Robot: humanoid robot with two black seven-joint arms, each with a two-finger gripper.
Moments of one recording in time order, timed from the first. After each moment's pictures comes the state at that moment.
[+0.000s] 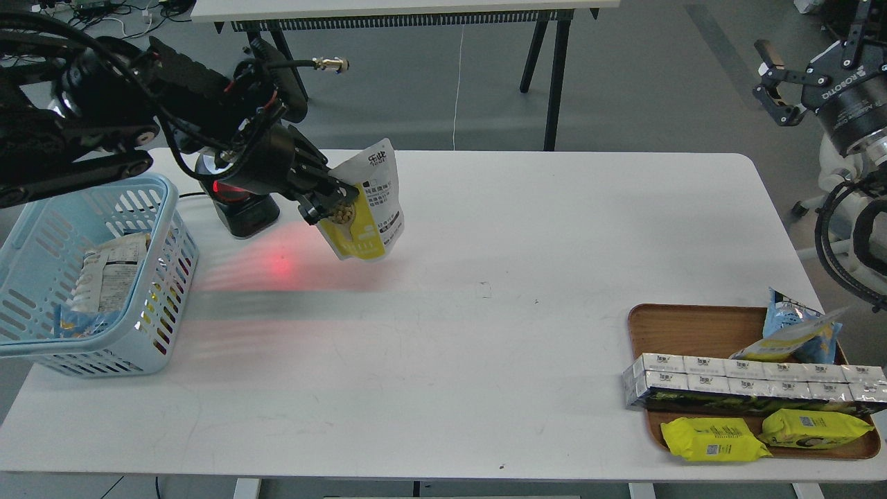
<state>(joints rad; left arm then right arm) -1.78 0.61 0.59 -1.20 1.61 -0.24 -0.49 0.84 -0.73 0.55 0.85 0.05 0.49 0.49</state>
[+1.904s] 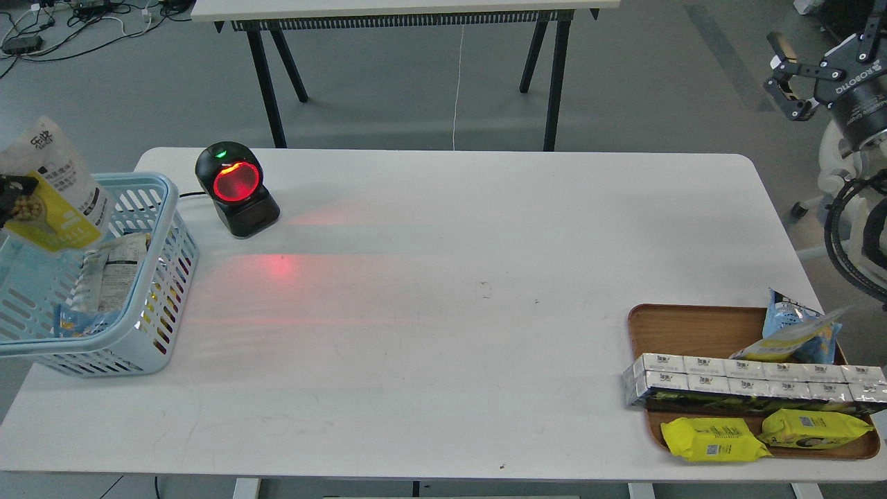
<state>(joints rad) -1.61 1.27 0.49 -1.20 1.90 -0.26 -0.49 0.84 -0.76 0.56 0.87 0.07 0.49 0.49</state>
